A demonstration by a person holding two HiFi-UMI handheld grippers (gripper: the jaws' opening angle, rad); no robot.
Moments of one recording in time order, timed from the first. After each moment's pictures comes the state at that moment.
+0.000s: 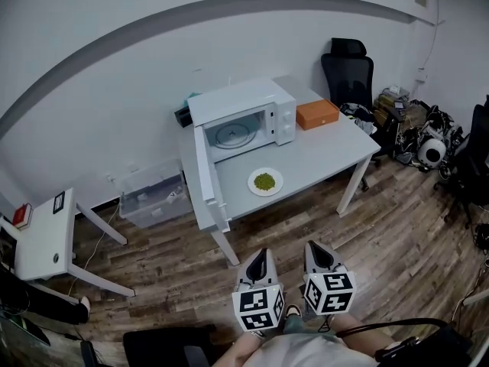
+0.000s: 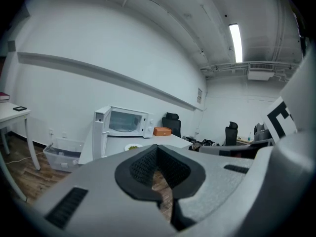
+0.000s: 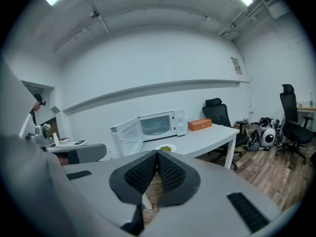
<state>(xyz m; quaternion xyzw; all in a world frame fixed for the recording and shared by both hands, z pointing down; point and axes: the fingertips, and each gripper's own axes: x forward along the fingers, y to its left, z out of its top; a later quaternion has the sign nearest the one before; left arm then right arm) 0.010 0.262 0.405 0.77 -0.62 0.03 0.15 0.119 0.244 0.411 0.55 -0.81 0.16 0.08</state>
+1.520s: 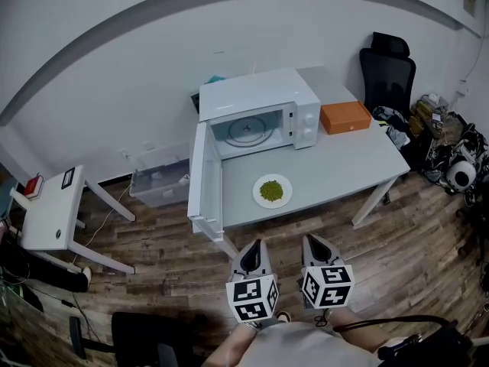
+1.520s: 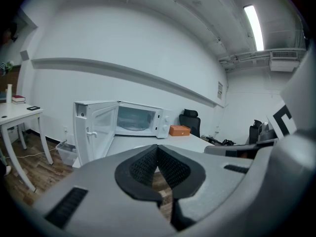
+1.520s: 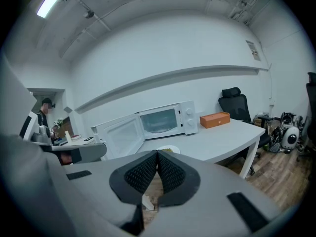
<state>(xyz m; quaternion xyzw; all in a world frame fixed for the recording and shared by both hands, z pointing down) 0.020 0.137 0.432 0.69 -0.70 0.05 0.18 0.133 0.102 0.440 0.46 -0.86 0.19 0.11</state>
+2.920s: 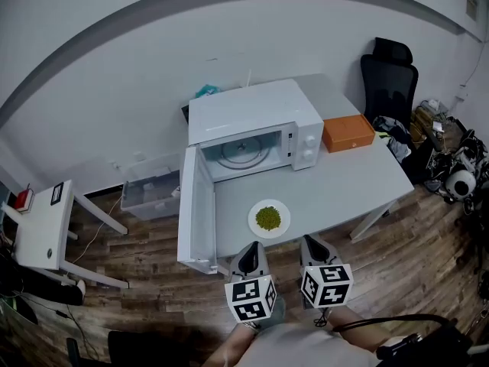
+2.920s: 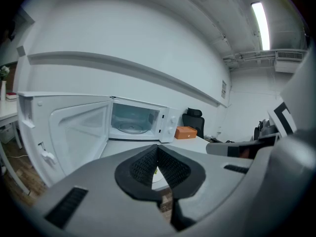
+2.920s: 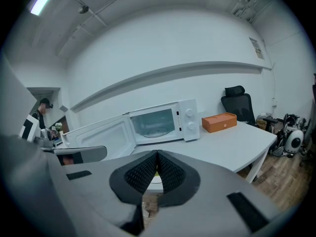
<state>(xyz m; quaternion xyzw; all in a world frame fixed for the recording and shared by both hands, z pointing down) -0.004 0.027 0.445 0.69 -0.70 0.05 0.19 0.111 -0.009 0.445 0.46 -0.86 0.19 0.12</state>
